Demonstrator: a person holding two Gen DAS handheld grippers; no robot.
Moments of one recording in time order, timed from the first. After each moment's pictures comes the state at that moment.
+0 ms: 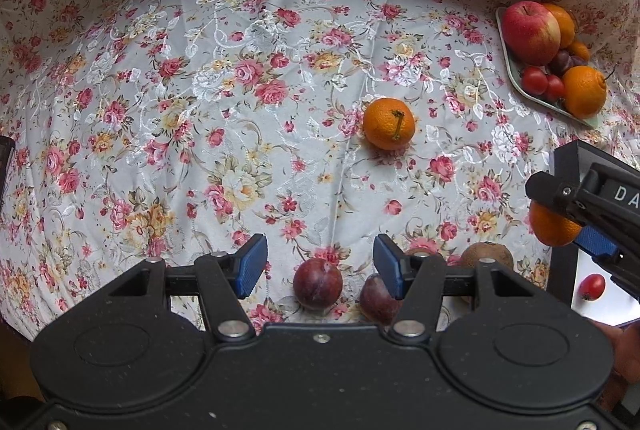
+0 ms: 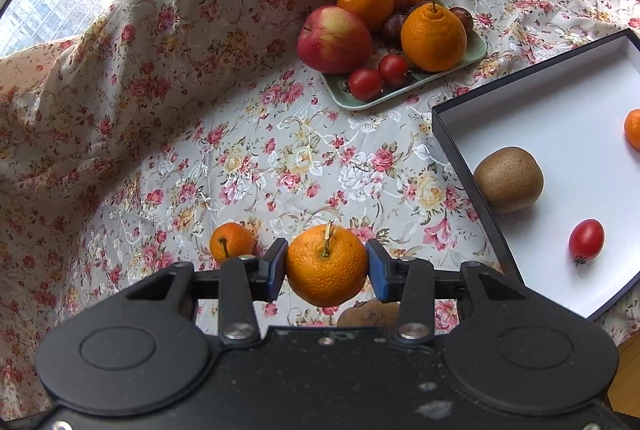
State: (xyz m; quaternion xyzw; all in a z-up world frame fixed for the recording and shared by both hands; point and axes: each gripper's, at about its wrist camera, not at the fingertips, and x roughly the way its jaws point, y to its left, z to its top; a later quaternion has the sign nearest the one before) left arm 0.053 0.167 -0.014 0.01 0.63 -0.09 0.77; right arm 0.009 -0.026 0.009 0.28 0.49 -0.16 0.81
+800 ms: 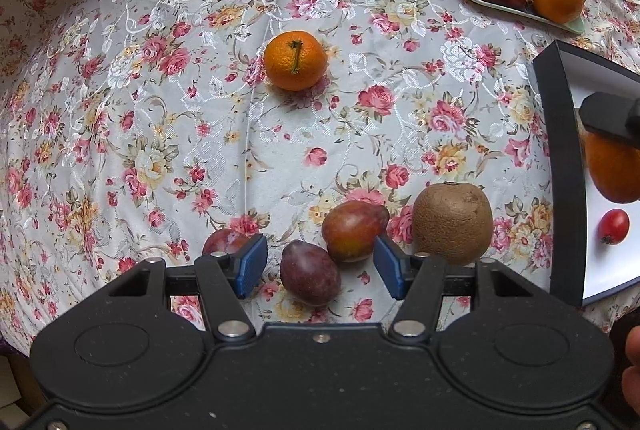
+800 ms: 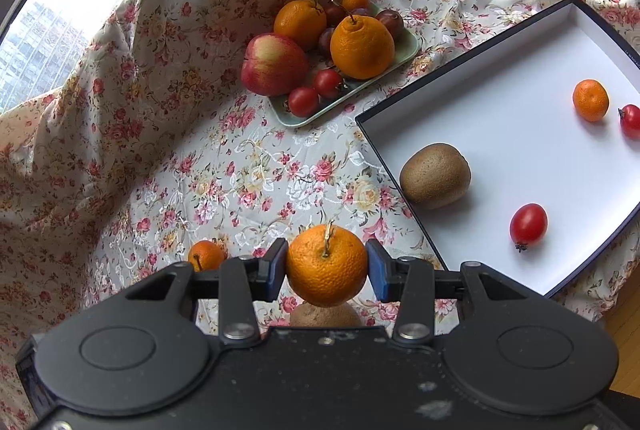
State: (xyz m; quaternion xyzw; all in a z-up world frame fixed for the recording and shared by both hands) left arm 0.029 0.095 -0.051 0.09 0.65 -0.12 0.75; right arm -0.029 -0.074 0.025 0.33 0.48 -0.19 0.79
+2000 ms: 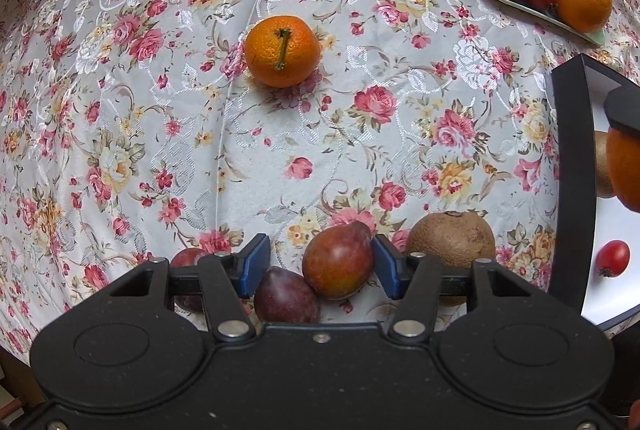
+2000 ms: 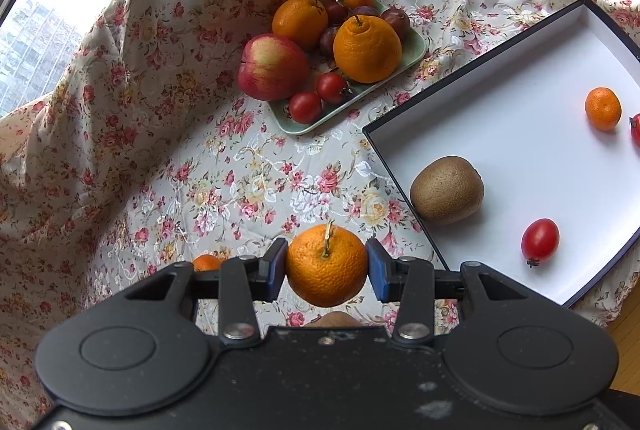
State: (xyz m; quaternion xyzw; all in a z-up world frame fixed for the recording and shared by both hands) left arm 0.055 0.089 -0.075 0.07 0.69 -0.11 0.72; right arm -0.002 -0.081 0.019 0.34 0.49 -0.20 0.78
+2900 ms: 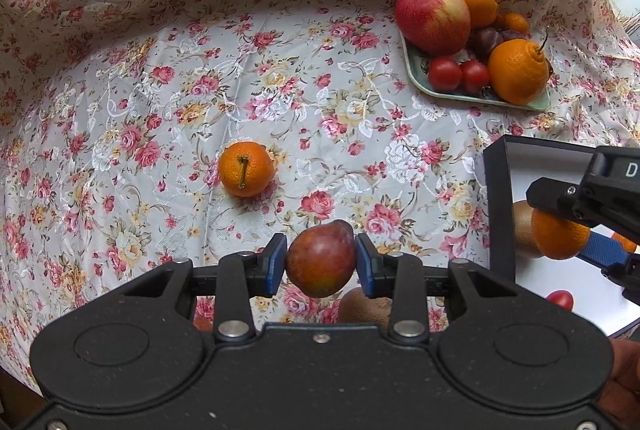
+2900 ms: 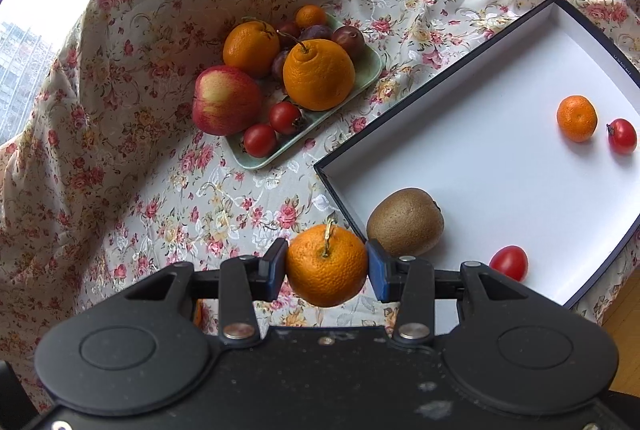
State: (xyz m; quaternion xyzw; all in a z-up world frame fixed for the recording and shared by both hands) left arm 0.060 0.049 -0.004 0.07 0.60 -0.13 0.78; right arm -0.001 -0.121 0.016 0.36 0.49 -0.24 0.76
